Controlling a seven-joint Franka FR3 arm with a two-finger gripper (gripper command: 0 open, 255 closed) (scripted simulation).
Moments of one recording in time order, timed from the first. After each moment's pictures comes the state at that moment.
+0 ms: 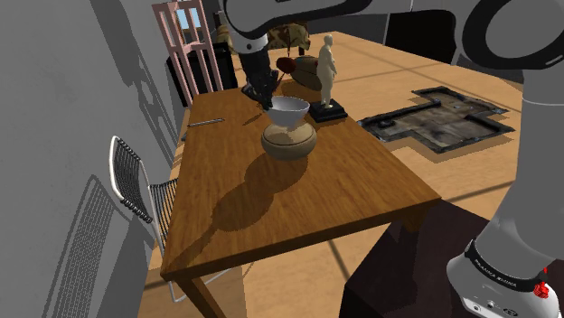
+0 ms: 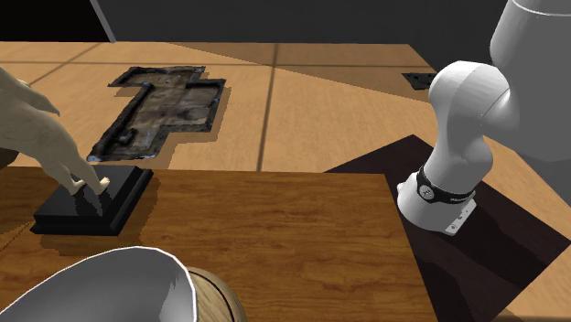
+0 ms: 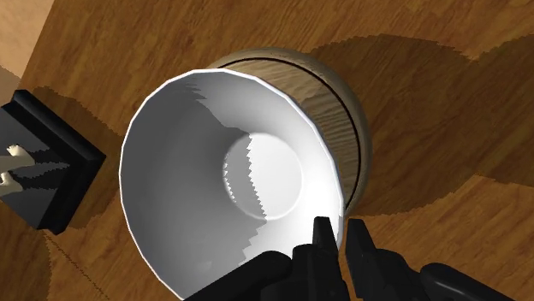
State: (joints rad) arm 0.05 0.36 0.29 -1.28 -0.25 1.58 0.26
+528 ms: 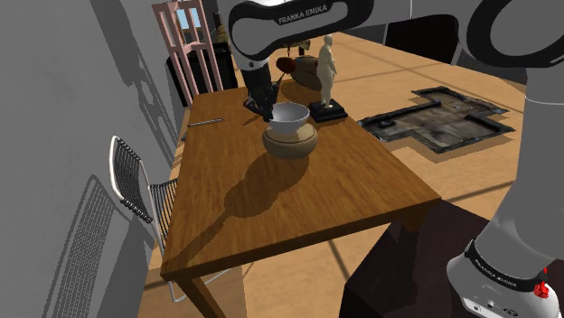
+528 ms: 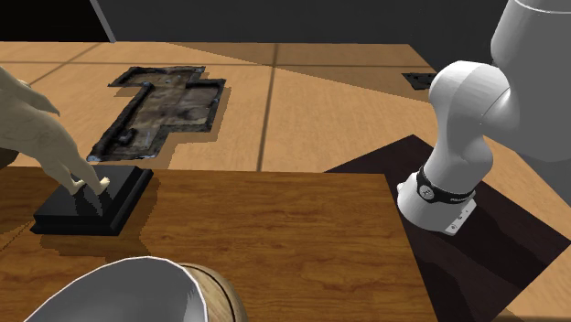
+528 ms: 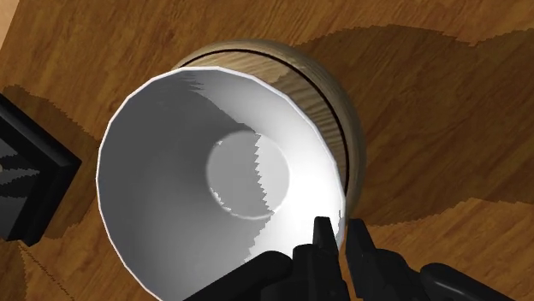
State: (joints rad) arm 0.04 0.34 0.29 -1.41 -0.25 1.69 0.27
